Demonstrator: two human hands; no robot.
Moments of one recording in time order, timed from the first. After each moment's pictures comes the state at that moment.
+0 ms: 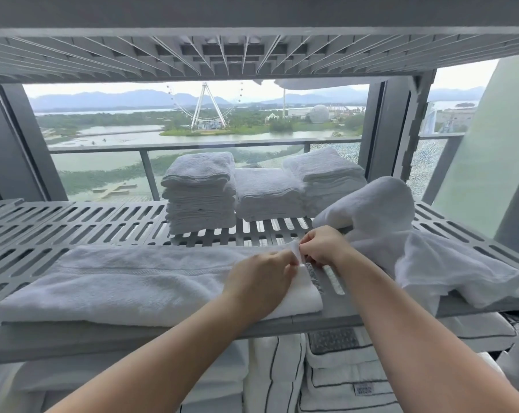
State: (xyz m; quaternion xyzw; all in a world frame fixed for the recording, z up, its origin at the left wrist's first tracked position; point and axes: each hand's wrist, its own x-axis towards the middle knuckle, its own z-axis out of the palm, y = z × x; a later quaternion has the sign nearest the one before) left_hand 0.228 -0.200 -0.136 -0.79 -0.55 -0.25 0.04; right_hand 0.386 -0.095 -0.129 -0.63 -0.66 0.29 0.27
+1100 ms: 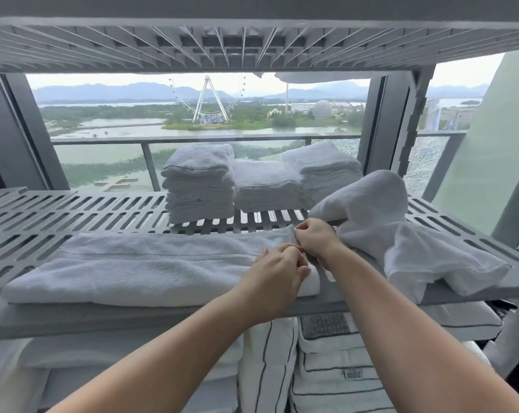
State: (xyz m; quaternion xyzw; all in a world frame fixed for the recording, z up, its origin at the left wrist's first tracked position) left_hand 0.256 -0.226 -0.137 -0.80 -0.52 -0.26 -0.14; right_hand 0.381 -0.108 -0.132 -0.62 -0.66 0.28 0.32
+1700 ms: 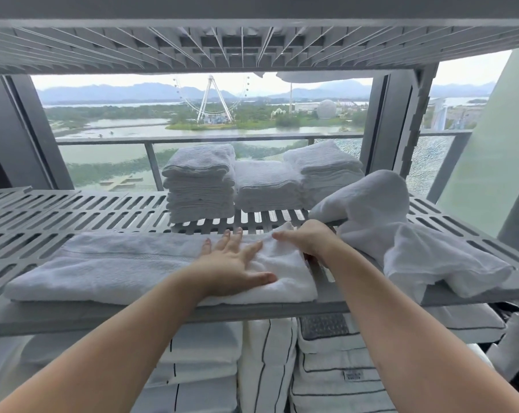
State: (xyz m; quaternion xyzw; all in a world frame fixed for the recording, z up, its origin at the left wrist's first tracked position) left_hand 0.177 -0.181 -0.146 -0.75 -0.65 0.01 -0.09; right_hand 0.376 -0.119 -0.116 -0.65 -0.66 0.31 0.23
